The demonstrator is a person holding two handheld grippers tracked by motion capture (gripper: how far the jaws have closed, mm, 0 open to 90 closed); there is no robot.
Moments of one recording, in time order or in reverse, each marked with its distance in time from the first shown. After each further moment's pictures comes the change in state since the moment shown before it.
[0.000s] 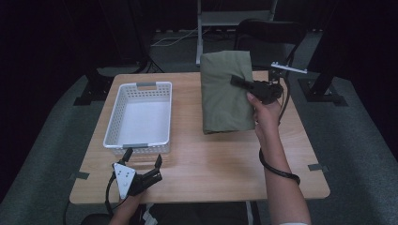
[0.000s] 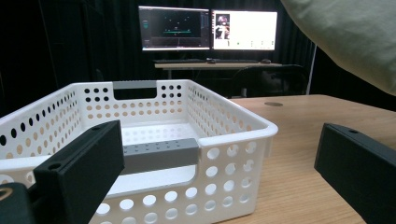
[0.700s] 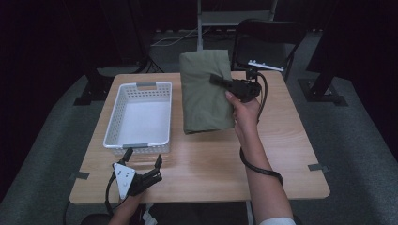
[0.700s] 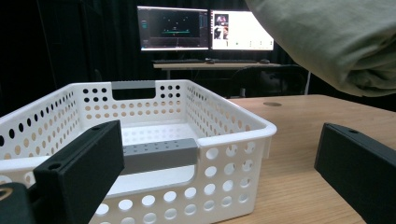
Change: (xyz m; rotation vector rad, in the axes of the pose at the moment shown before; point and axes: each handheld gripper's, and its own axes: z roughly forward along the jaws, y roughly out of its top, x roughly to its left) left arm 0.000 0.000 0.000 -0.002 -0.006 -0.001; right arm 0.024 -0.007 0.051 0.002 0.045 0.014
